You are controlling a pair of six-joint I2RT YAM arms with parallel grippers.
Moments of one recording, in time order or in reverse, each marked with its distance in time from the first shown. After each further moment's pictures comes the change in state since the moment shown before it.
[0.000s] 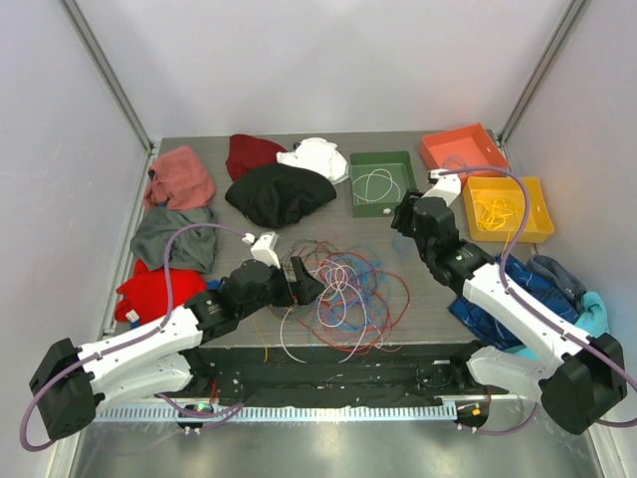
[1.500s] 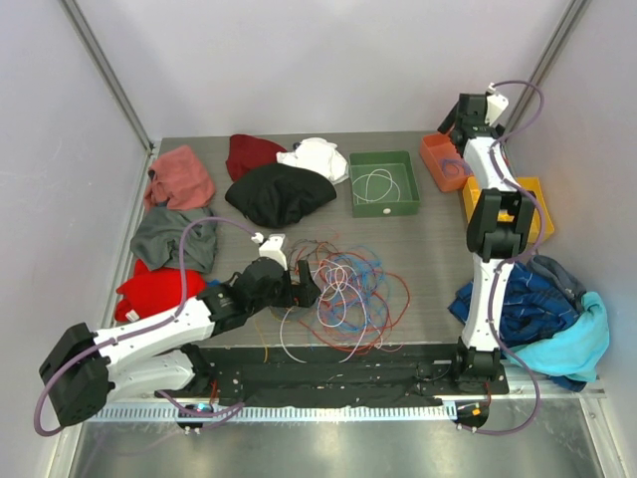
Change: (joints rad) left arm 0.000 0.119 0.040 -0.078 -0.063 0.107; right arm -0.587 1.264 1.317 -0.248 -0.087 0.021
